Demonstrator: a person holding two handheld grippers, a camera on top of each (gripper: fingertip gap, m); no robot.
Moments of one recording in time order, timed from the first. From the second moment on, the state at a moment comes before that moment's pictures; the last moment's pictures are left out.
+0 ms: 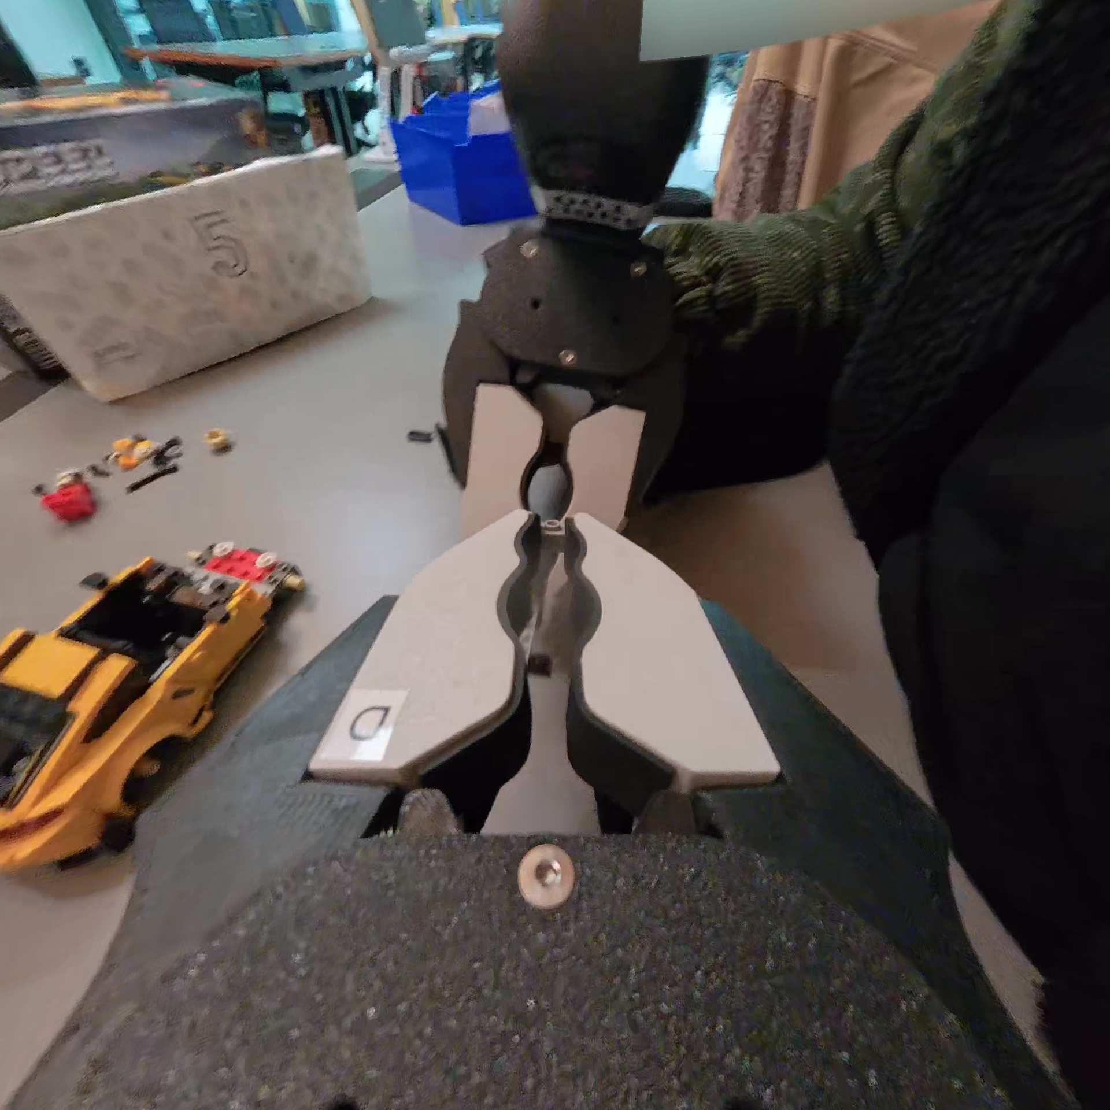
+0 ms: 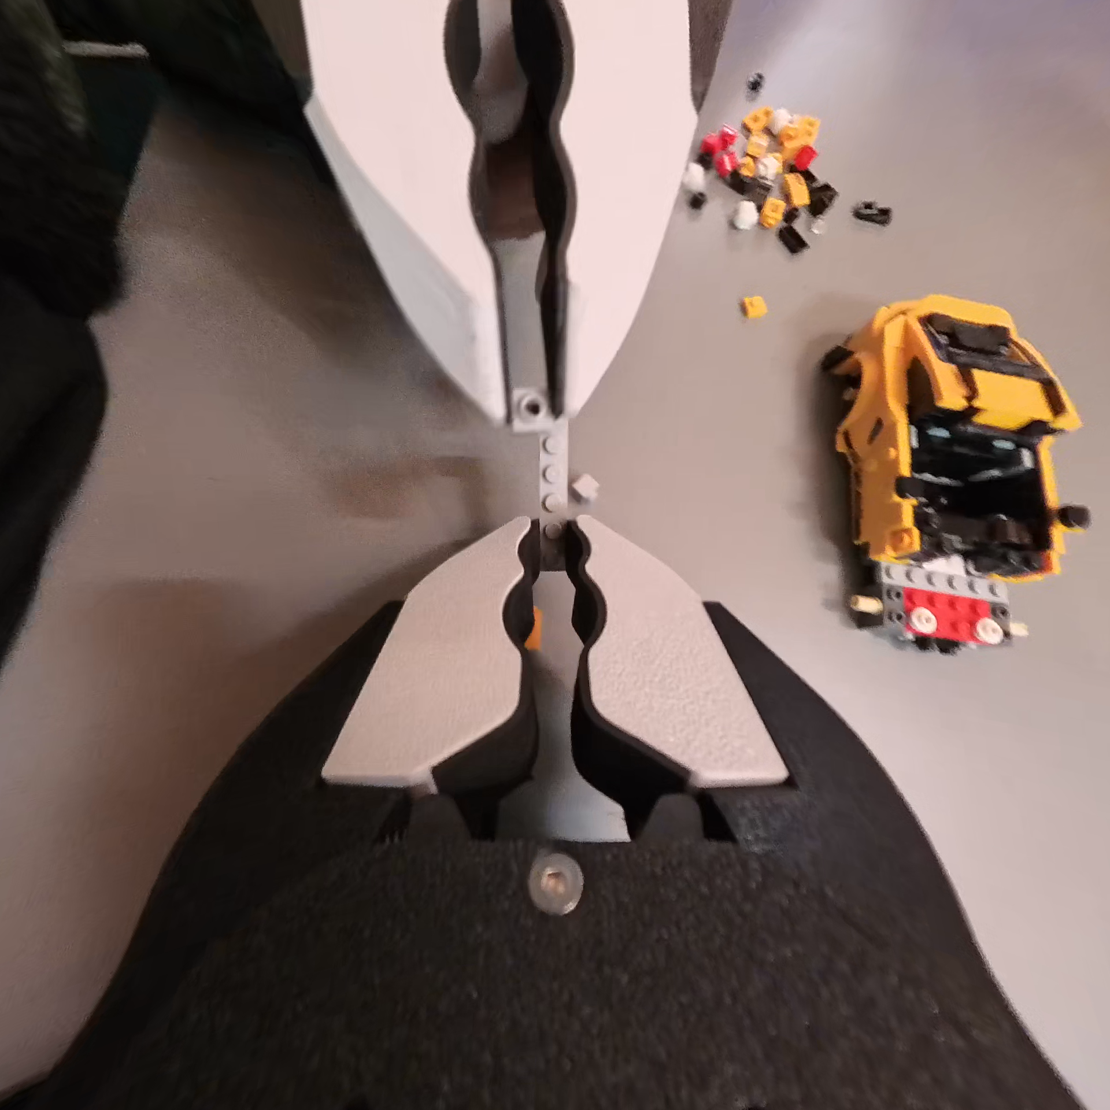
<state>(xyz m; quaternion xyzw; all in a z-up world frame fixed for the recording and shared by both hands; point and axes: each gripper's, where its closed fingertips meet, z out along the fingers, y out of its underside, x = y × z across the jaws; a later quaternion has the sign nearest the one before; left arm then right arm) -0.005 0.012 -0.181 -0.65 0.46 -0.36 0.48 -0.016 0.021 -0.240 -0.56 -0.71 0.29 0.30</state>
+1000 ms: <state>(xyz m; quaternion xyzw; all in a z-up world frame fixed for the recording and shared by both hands) -0.025 0.040 -0.204 -0.75 0.26 -0.49 0.35 -0.012 0.057 -0.206 -0.53 -0.69 0.23 0.44</state>
